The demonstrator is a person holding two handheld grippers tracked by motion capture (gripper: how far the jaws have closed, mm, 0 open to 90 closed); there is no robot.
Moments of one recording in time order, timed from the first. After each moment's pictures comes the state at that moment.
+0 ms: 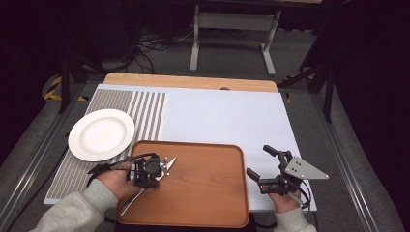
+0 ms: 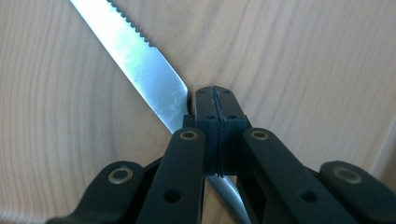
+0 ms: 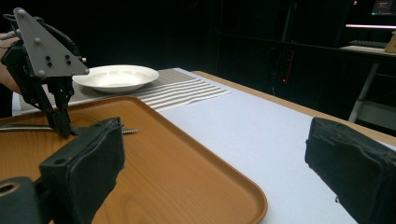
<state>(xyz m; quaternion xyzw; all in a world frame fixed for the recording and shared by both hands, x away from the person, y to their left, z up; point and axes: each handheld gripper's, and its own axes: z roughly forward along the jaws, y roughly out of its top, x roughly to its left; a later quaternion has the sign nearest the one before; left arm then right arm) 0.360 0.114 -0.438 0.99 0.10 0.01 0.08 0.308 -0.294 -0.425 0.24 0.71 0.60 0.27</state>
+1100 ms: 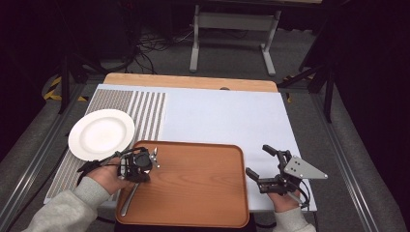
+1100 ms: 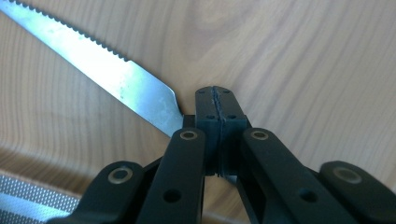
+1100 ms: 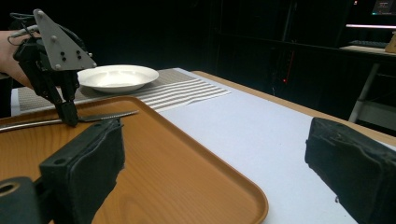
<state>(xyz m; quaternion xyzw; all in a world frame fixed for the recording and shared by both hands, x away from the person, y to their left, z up) 0.374 0.141 -0.438 0.99 0.15 0.02 0.08 0.310 -0.293 -0.426 0.24 0.71 0.60 0.27</state>
